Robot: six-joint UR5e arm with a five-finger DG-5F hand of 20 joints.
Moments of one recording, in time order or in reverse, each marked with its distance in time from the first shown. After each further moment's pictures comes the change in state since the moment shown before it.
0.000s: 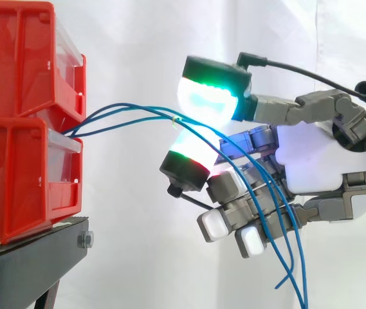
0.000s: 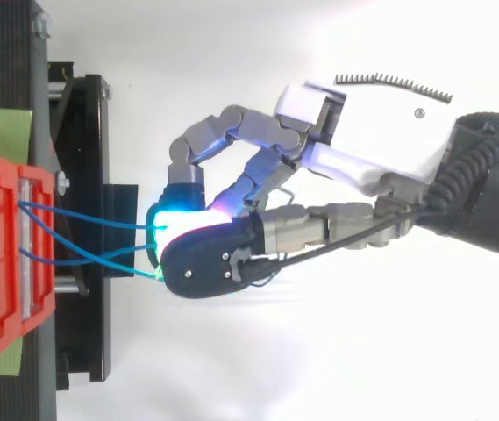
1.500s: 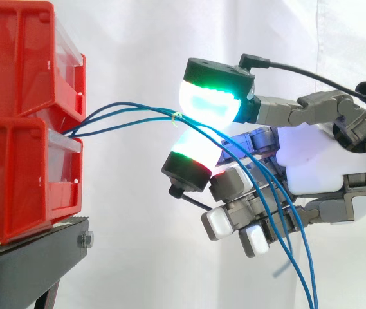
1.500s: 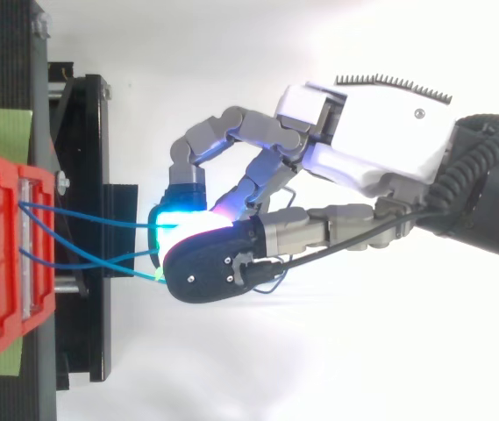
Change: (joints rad) arm 0.002 -0.001 0.000 -0.004 0.003 0.023
